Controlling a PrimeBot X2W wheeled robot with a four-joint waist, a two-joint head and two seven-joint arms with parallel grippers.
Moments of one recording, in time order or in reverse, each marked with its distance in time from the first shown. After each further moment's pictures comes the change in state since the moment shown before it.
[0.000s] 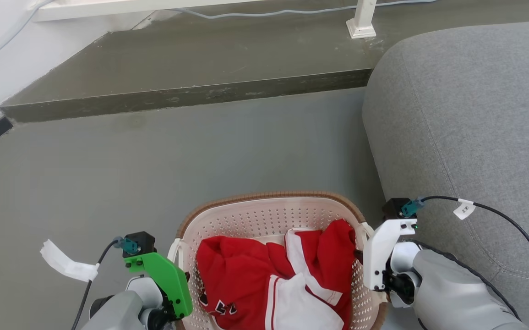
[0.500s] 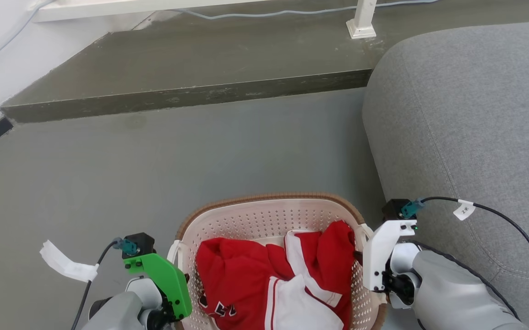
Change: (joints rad) left arm -0.001 0.000 -0.006 0.007 -0.014 0.000 0.006; right arm 0.000 -0.002 0.024 -0.002 0.029 -0.002 0.000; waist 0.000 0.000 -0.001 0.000
